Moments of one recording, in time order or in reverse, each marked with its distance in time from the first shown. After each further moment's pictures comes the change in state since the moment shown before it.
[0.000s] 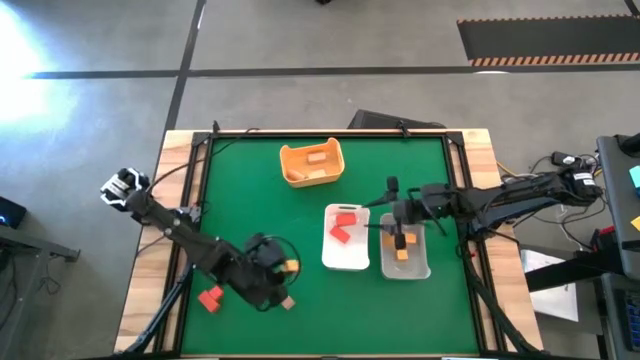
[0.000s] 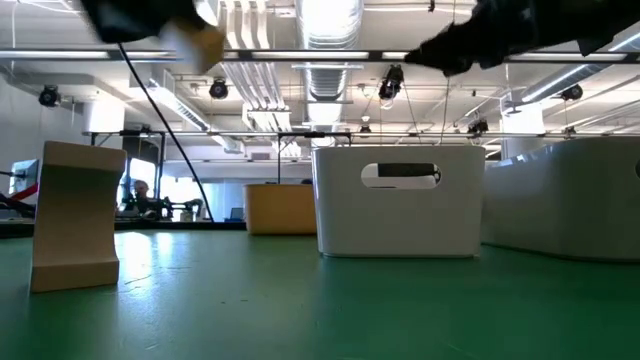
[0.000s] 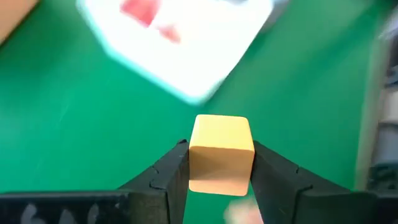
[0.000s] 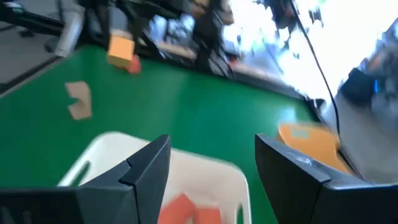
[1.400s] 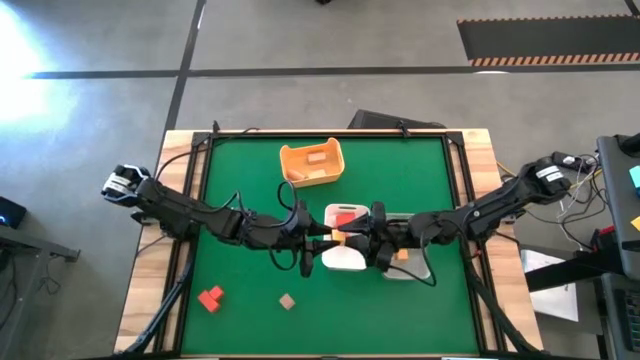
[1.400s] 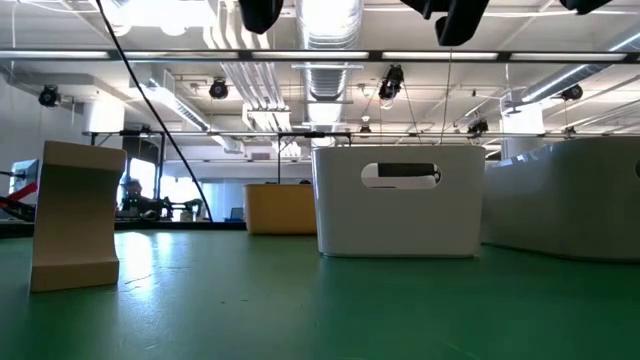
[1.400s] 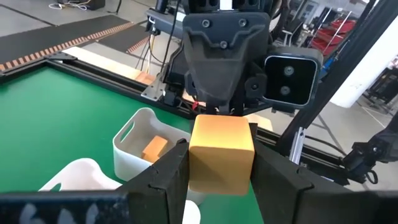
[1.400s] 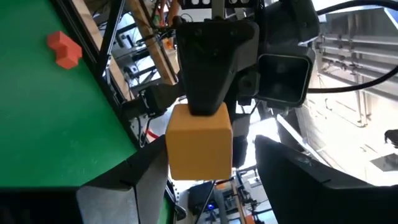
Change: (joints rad) left arm 0.292 -0.025 -0.114 0.910 0.171 0.564; right arm 0.273 0.363 0.204 0.448 0.323 -0.945
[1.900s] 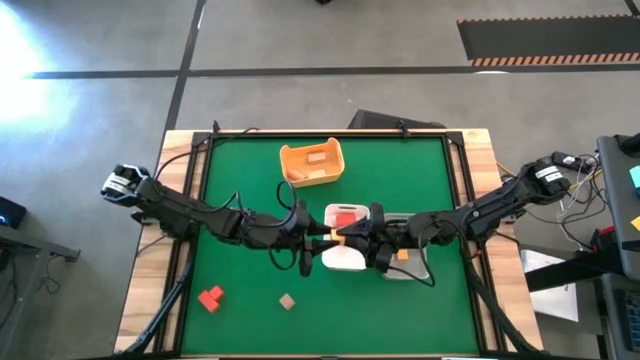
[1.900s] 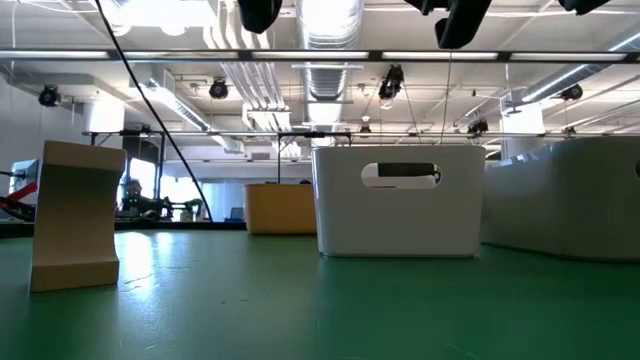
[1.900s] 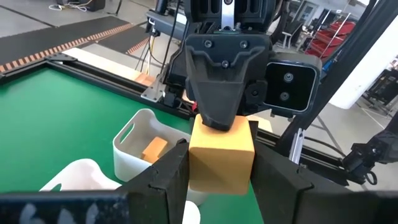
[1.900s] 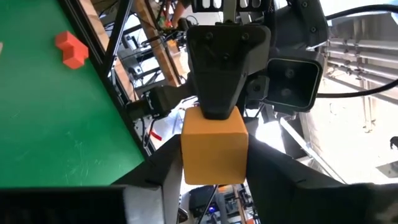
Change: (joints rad) left arm 0.006 -0.002 -0.007 0.006 -0.002 0.001; right arm 0.000 0.007 0.007 -0.010 -0.020 -0.007
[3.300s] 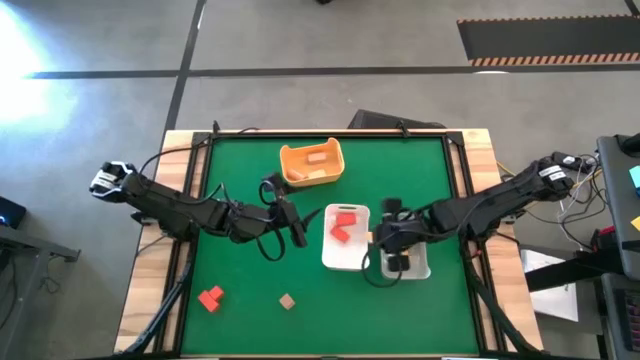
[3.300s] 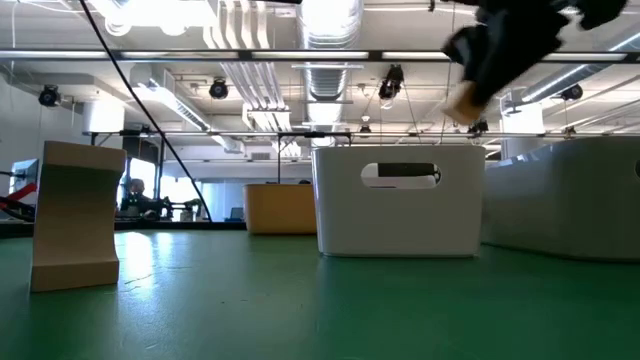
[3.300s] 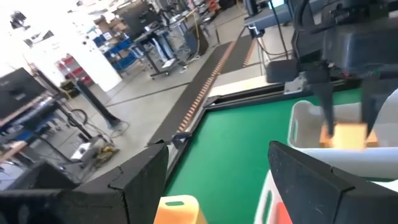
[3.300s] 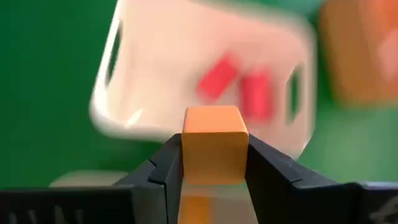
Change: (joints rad) left arm 0.018 -0.124 -0.037 -0.106 -0.431 0.725; right arm -0.019 -0.033 0.330 -1.462 -0.040 1.313
